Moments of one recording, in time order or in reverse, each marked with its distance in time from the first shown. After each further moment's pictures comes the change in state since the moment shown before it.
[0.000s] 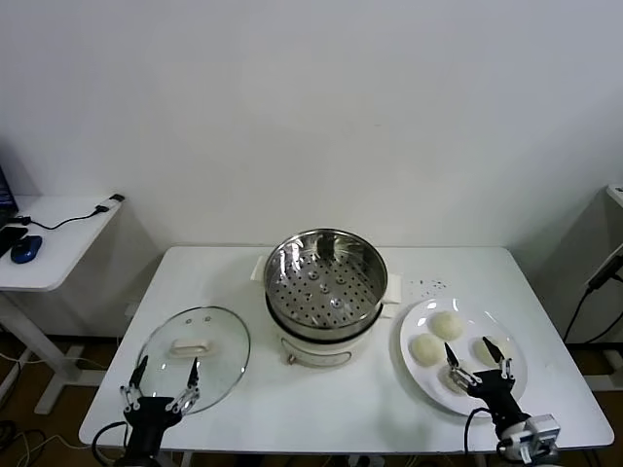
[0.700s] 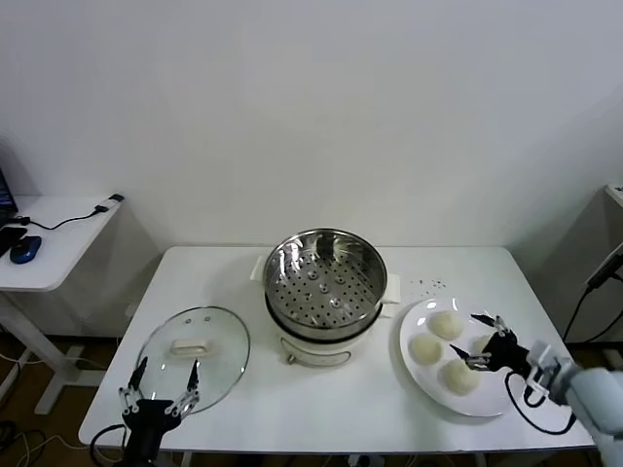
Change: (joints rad) left arm 0.027 0.008 0.002 -0.019 0.003 -0.006 0.001; right arm 0.554 -0.665 -0.469 -0.279 -0.213 -0.160 -0.480
